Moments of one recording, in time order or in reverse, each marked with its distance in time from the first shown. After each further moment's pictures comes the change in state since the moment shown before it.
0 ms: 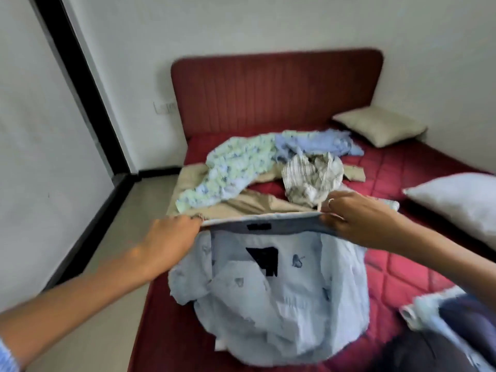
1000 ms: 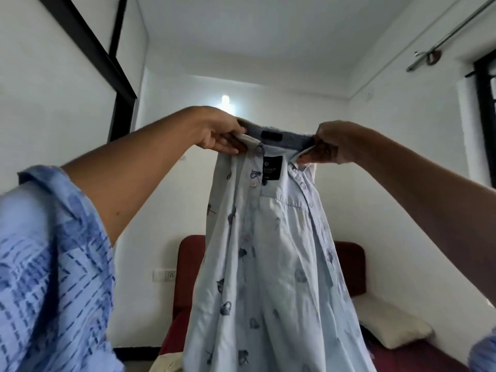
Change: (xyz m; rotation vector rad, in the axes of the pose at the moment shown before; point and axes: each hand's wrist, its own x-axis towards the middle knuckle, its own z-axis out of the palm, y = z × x) left_hand 0.088 -0.106 -0.462 -1.362 0.499 -0.063; right_hand 0.097 -0.033 -0.431 1.047 0.631 0.098
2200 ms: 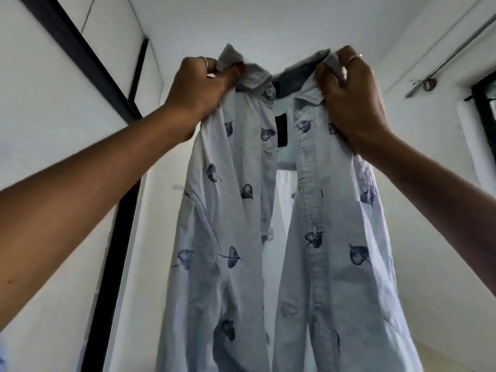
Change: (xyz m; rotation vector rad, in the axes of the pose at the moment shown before) left_hand -0.076 0.061 -0.040 0.117 0.578 0.829; right_hand -0.083 -0.069 -0.010 -0.135 0.531 -1.092
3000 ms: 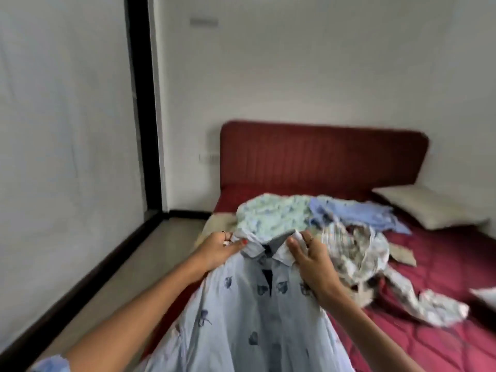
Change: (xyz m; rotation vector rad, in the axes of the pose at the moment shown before) left_hand -0.497 -0.251 0.034 0.046 -0.747 -1.107; right_hand -0.535 0.065 0.079 0.290 -0.675 1.084
